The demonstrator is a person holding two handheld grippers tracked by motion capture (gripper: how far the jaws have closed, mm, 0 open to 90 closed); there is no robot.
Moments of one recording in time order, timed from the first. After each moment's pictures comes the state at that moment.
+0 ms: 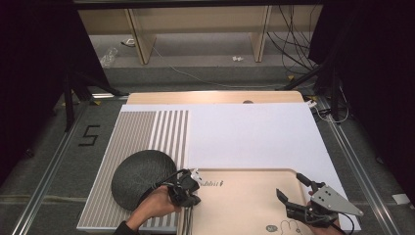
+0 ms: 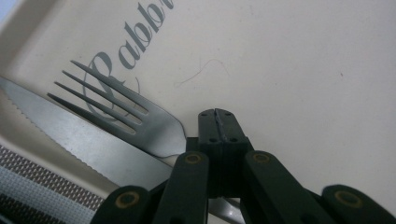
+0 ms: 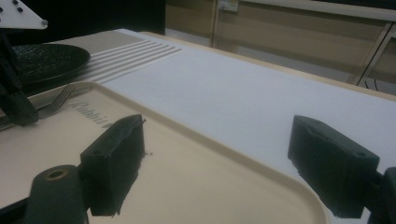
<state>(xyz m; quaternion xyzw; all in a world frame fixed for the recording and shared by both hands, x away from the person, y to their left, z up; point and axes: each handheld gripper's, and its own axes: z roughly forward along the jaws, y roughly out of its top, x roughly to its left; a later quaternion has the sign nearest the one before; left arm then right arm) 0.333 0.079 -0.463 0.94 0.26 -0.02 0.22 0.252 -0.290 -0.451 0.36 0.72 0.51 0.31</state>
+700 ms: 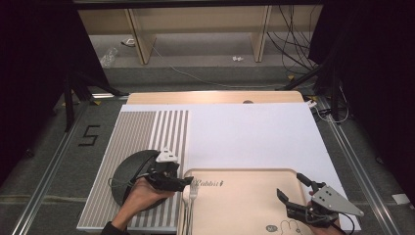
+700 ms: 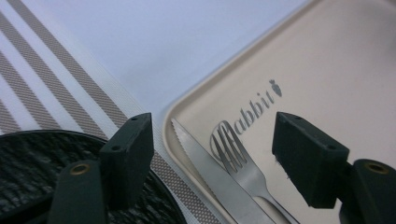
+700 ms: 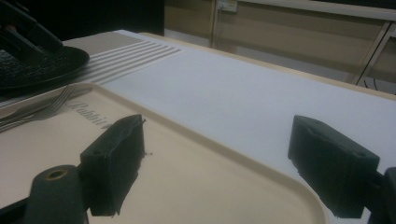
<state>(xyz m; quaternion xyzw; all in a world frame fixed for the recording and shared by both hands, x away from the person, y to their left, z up) 0.345 0.139 -0.429 0.83 0.38 0.09 0.38 0.251 -0.290 -0.451 0.37 0.72 0.51 0.31</state>
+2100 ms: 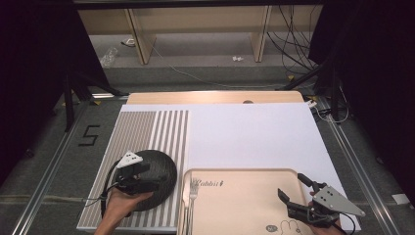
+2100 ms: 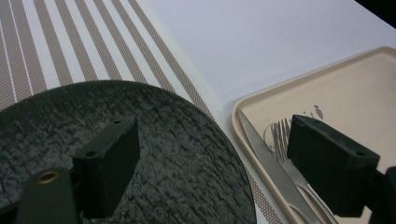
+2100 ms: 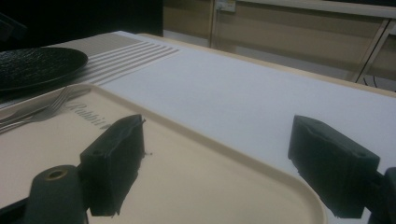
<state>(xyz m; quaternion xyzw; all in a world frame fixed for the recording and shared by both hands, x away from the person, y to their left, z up) 0.324 0.201 -0.434 0.75 0.49 0.13 0.42 0.251 -0.293 -0.452 0.37 0.71 0.51 0.31</state>
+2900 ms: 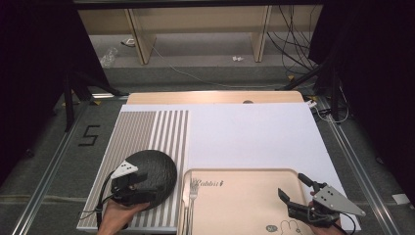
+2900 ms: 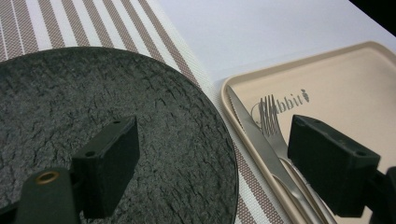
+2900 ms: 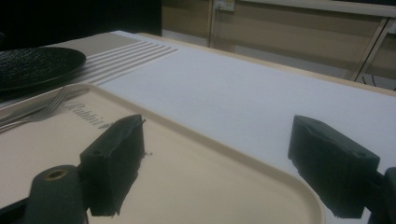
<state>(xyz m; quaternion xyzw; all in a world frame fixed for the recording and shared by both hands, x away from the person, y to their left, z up) 0.300 0.209 -0.440 0.74 0.51 0.11 0.43 0.252 -0.294 -0.452 0.37 0.71 0.51 0.30</state>
